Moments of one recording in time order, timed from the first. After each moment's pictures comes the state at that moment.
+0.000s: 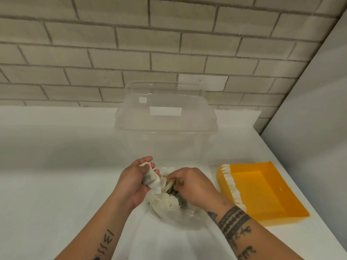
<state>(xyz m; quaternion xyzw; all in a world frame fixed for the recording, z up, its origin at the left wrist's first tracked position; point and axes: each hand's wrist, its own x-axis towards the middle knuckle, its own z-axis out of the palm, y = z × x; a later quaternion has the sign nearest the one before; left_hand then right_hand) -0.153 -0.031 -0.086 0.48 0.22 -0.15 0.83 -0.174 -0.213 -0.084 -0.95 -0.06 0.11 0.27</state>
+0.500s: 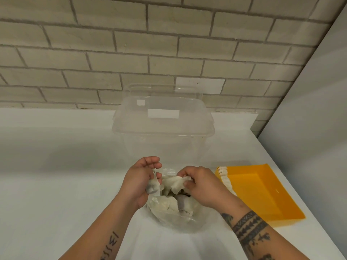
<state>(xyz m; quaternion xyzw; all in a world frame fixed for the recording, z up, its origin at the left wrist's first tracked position) -0.151 -0.050 -0.085 0.55 0.17 -0.14 0.80 -0.177 -0.246 -0.077 -0.95 -0.04 0.09 0.29</state>
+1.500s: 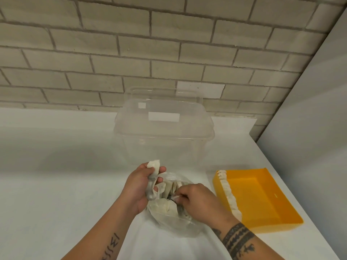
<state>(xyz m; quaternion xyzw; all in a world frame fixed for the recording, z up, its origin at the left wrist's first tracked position) -0.153 -0.050 -0.094 0.51 0.16 -0.18 0.82 -0.194 -0.235 -0.102 -0.97 -0.07 0.11 0.22</state>
